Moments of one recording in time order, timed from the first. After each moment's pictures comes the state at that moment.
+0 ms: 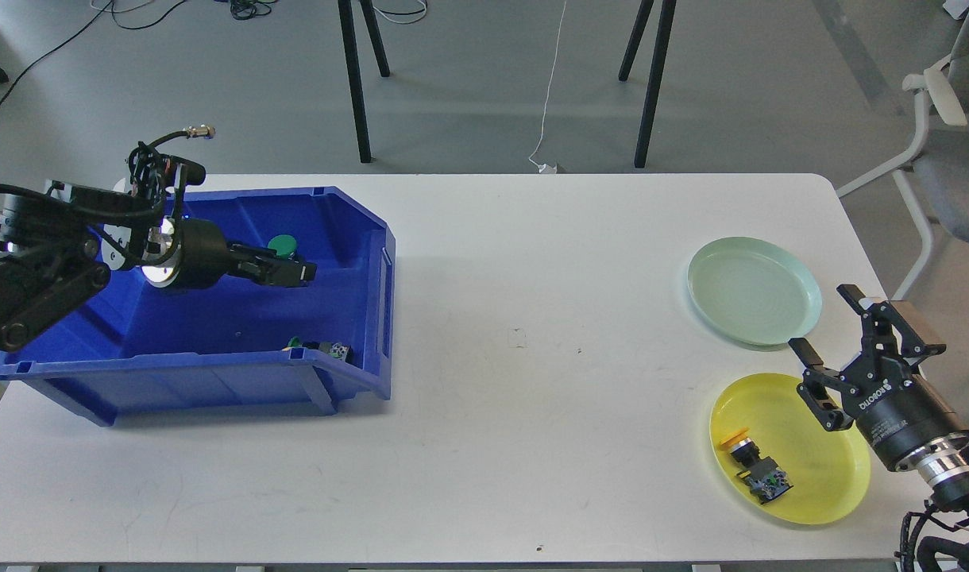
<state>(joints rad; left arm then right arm) -1.02 0.61 -0.18 -0.78 1.65 -0.49 -0.49 -0.16 -0.73 1.02 1.50 -0.41 0.10 0.49</state>
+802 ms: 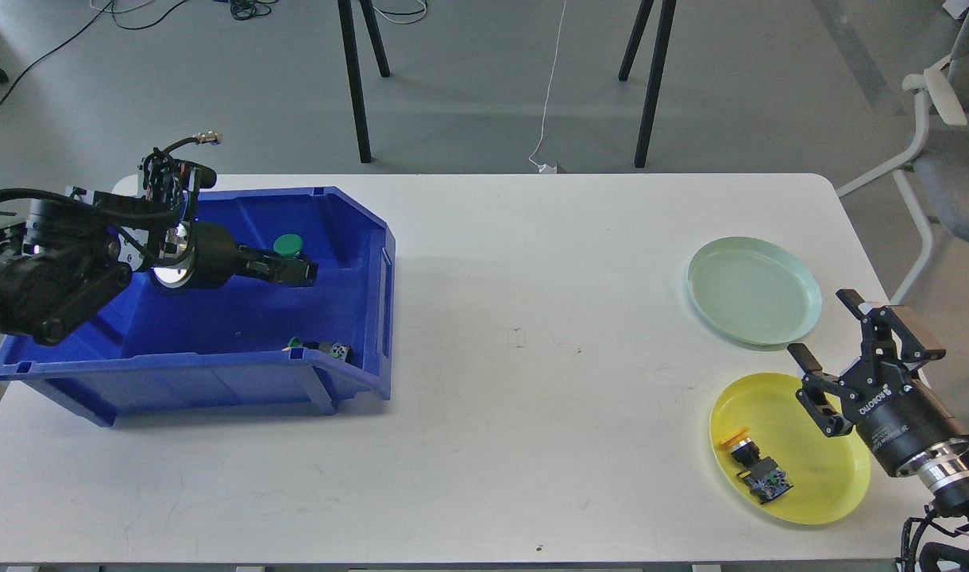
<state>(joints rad) -1.01 0.51 -0.18 -0.63 1.64 -0.49 -0.49 -0.17 -0.73 1.02 1.50 -0.41 0.11 0.49</state>
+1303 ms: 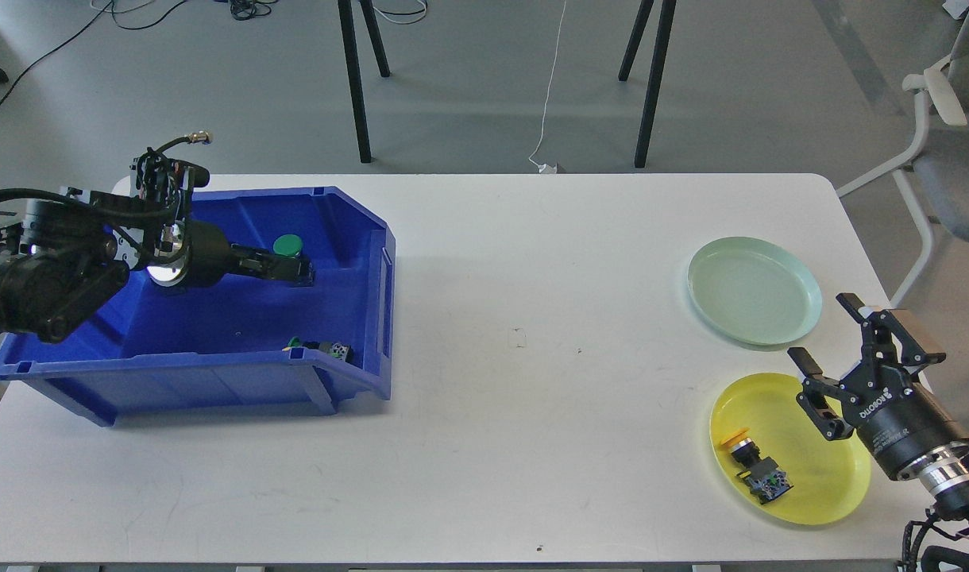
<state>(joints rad) -1.01 0.48 -0.17 -0.55 1.64 -0.49 -0.49 -0.17 -0.73 1.02 1.50 -0.41 0.13 0.49</state>
